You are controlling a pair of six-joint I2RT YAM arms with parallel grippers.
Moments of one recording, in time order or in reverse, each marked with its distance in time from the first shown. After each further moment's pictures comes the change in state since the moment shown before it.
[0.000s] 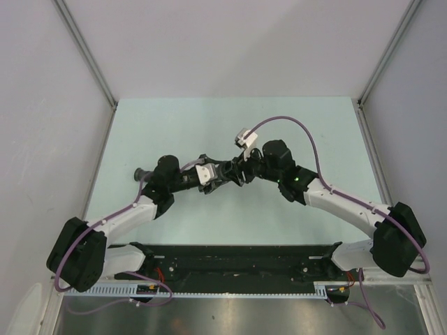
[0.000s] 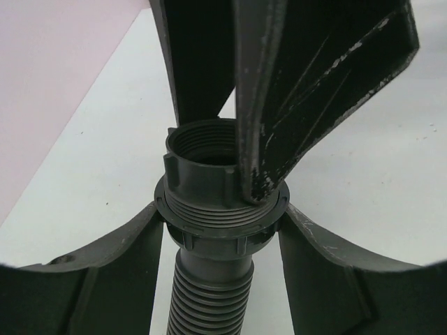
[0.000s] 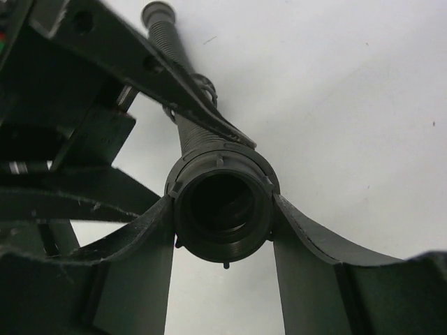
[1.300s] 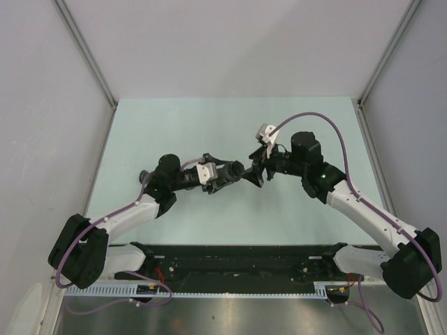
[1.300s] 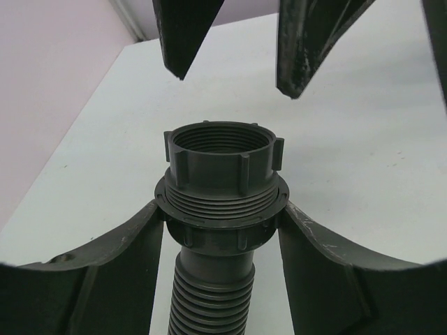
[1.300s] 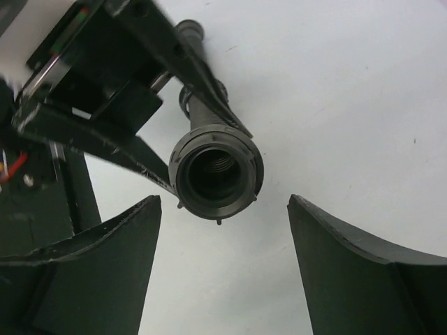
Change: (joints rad) left arm -0.015 0.028 0.014 0.081 0.041 -0.061; right arm -0.179 -0.165 0.010 -0.145 -0.207 0.014
